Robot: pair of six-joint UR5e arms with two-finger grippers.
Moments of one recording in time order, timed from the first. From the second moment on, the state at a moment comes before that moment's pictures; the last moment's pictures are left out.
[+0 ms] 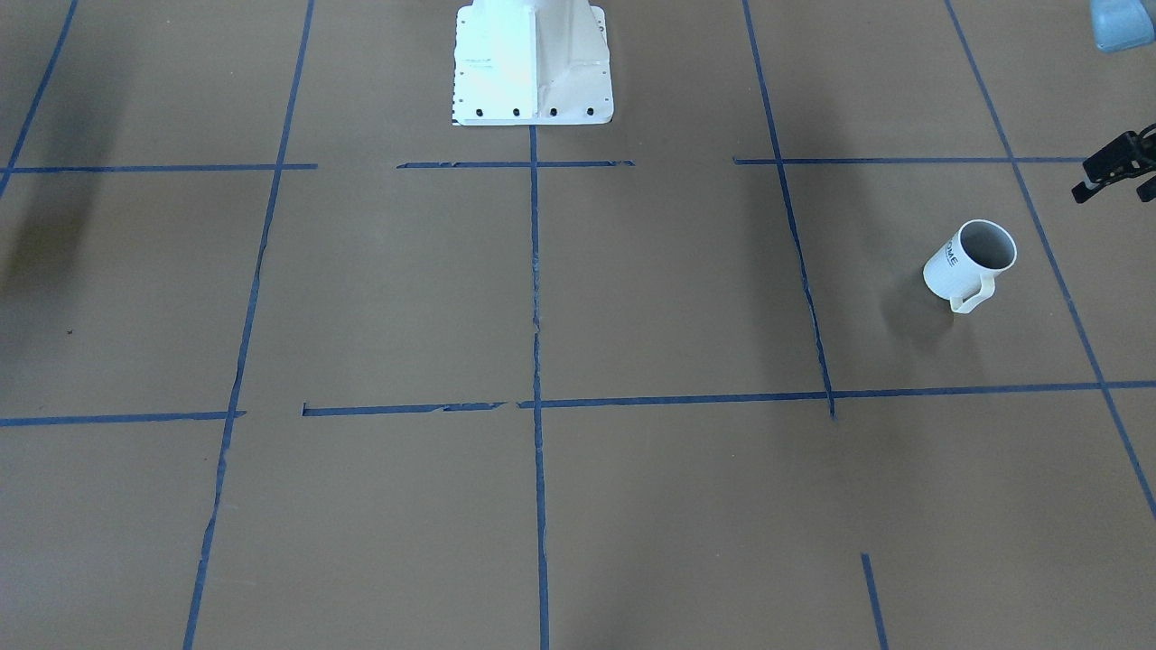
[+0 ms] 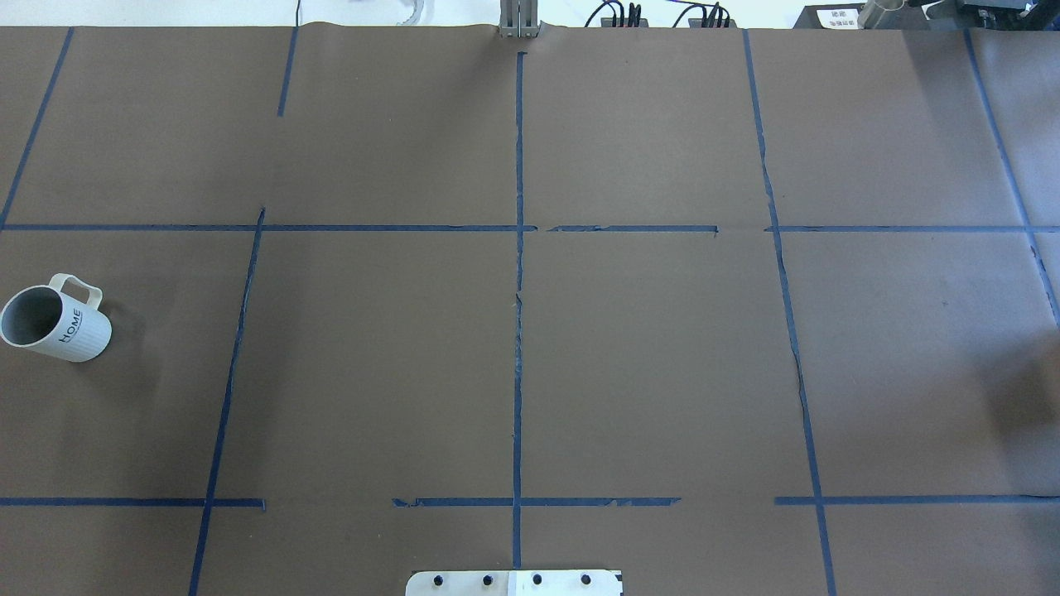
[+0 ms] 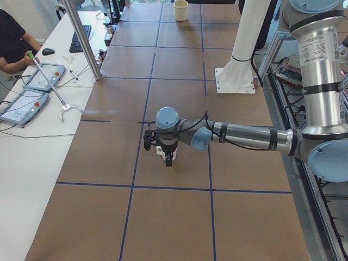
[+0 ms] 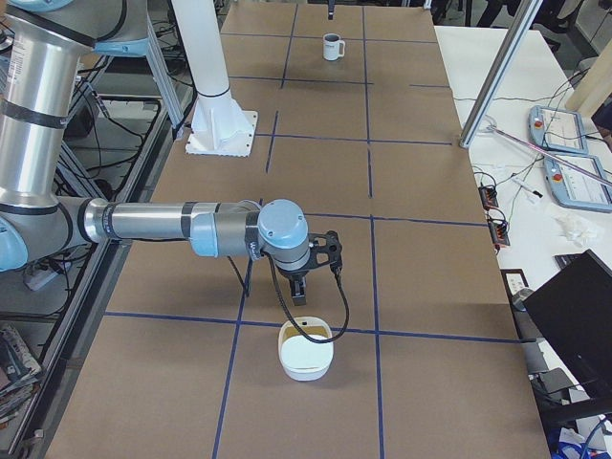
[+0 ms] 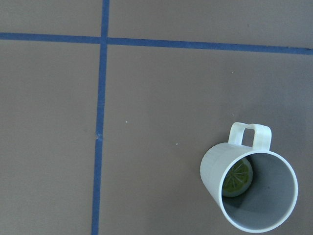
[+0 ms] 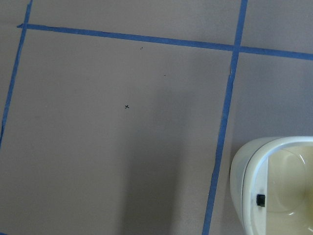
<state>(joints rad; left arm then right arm) -1.23 -1.37 -1.82 -1.88 -2.36 -0.51 1.59 -1.89 1.94 -1.53 2.50 -0.12</state>
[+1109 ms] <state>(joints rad) -1.09 -1.46 -1.69 -1.96 -2.34 -0.55 1.58 -1.89 1.93 -1.52 2.50 -0.12</state>
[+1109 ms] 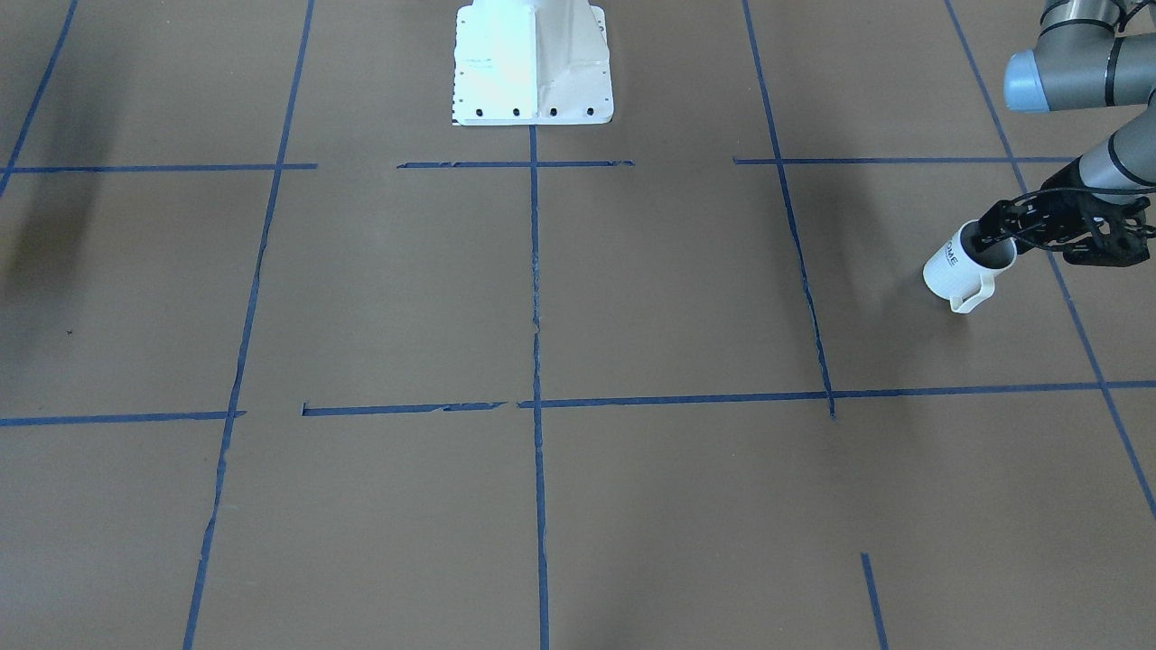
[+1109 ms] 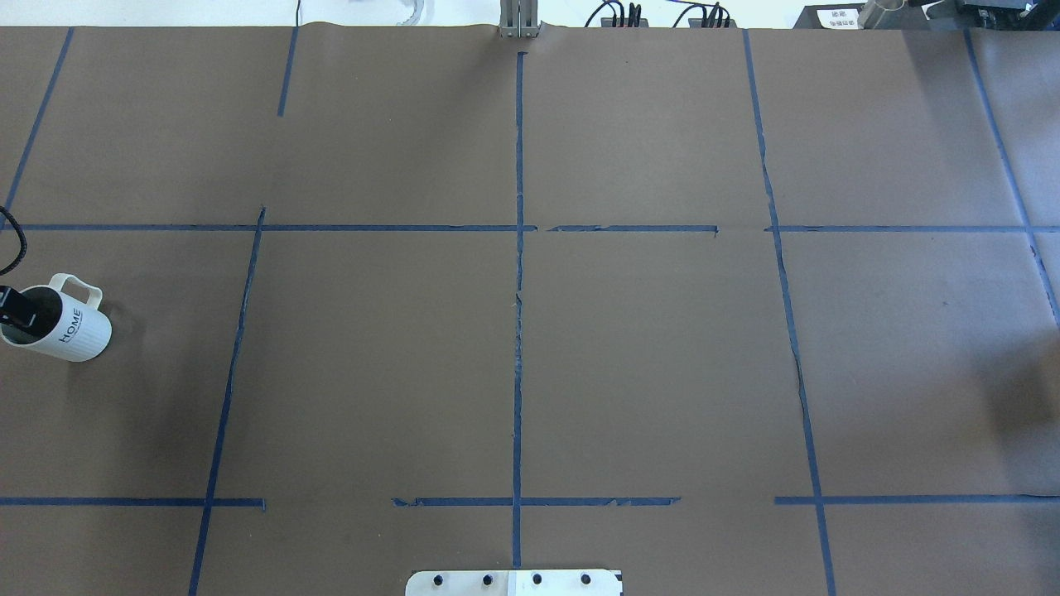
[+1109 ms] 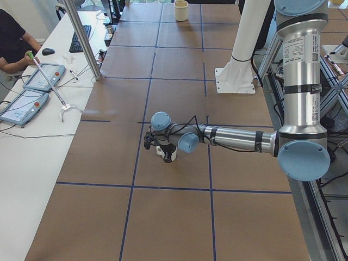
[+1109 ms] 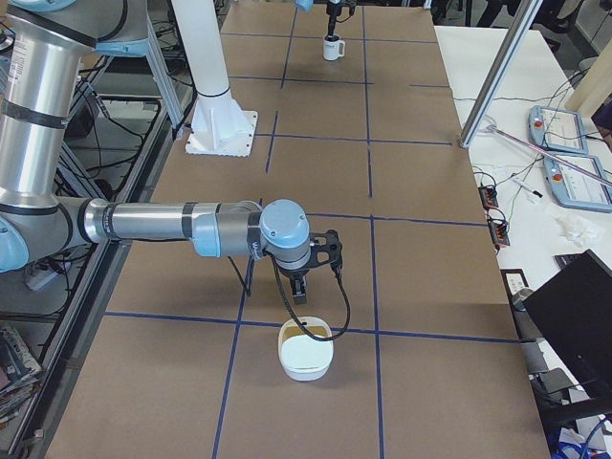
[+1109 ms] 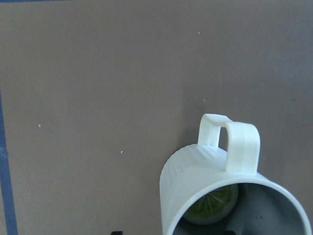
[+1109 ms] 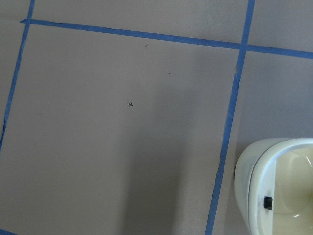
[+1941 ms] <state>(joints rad) -1.07 -1.71 -1.83 -1.87 -2.31 -0.94 1.53 -1.88 1.94 -1.38 2.56 -0.11</state>
